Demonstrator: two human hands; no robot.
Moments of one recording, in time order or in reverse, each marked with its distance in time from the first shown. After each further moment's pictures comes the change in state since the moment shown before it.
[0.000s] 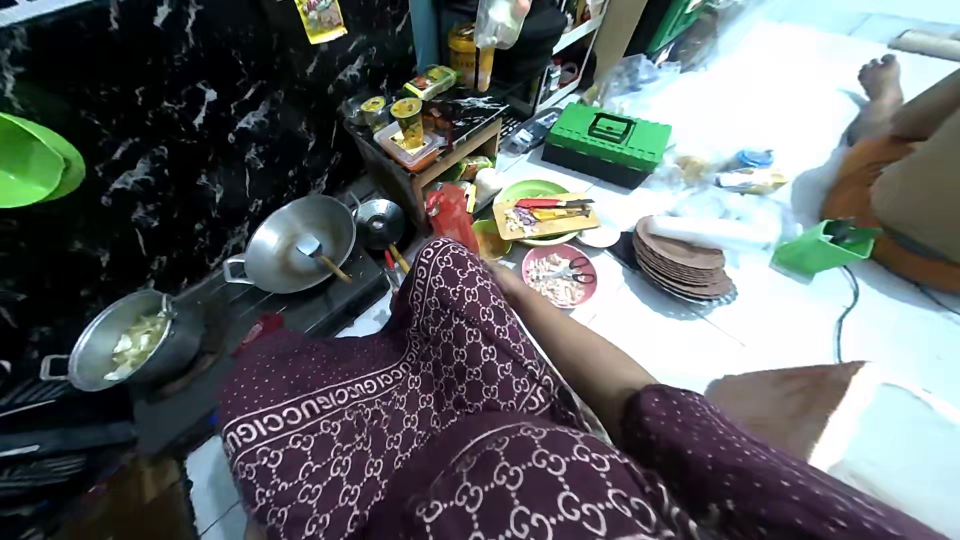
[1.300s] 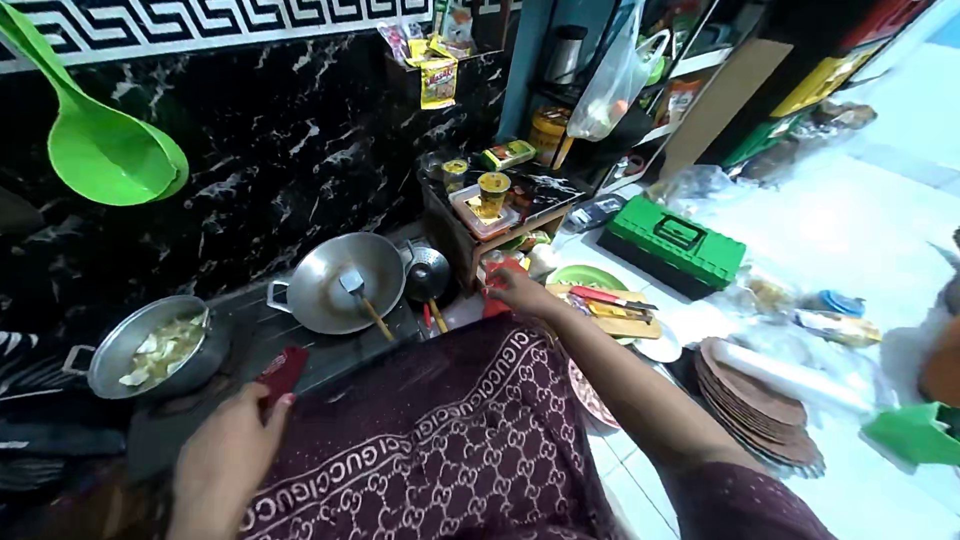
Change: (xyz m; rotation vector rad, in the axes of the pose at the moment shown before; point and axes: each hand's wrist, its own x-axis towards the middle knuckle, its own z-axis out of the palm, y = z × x) left_hand 0.198 0.259 0.152 1.310 -0.151 0.012; right_hand 0.070 -0.180 0.082 -0.986 -0.294 -0.318
